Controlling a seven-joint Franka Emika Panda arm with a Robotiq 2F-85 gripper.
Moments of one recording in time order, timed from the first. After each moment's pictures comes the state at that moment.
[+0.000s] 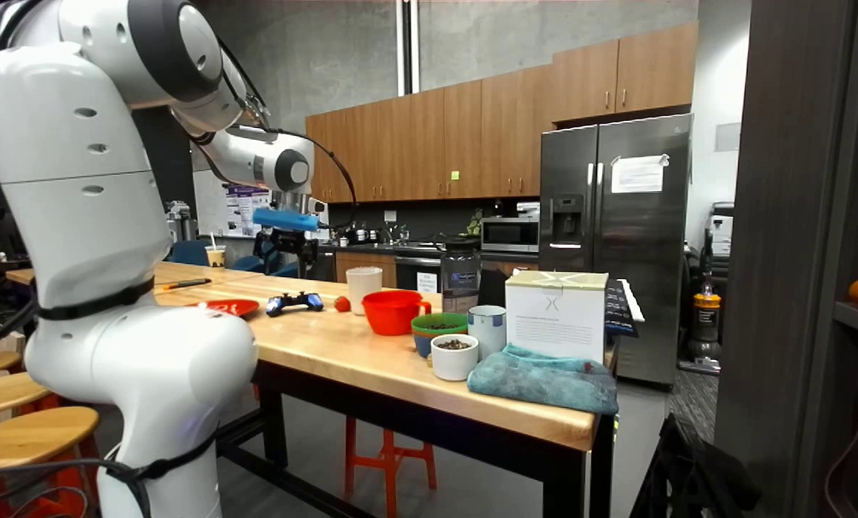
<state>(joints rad) 0.29 -0.19 0.22 -2.14 0.28 2.07 -0.29</state>
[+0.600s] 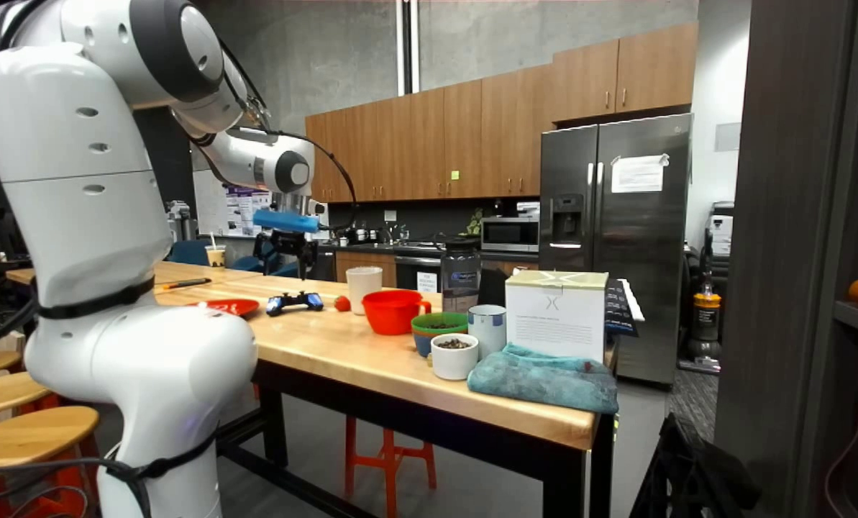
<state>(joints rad) 0.29 -0.18 0.22 -2.15 0.28 2.07 -0.29</state>
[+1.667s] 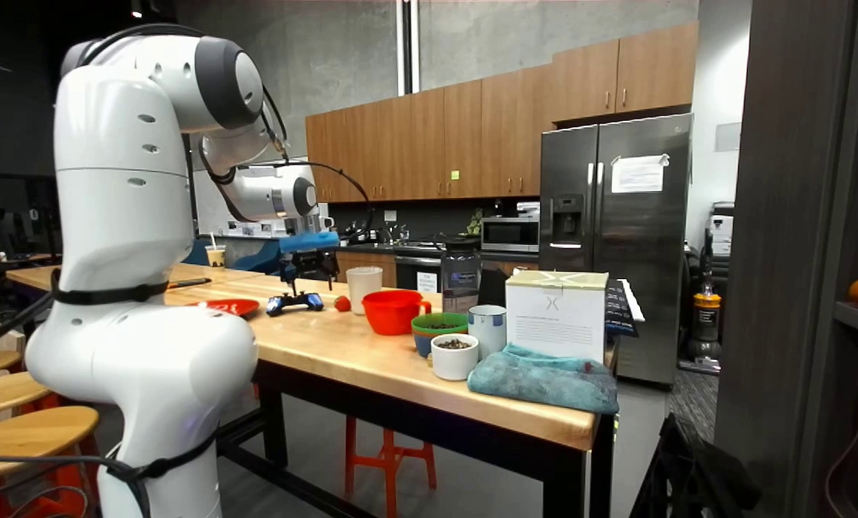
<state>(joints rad) 0.29 0.03 0.24 -2.05 -0.06 2.25 -0.30</state>
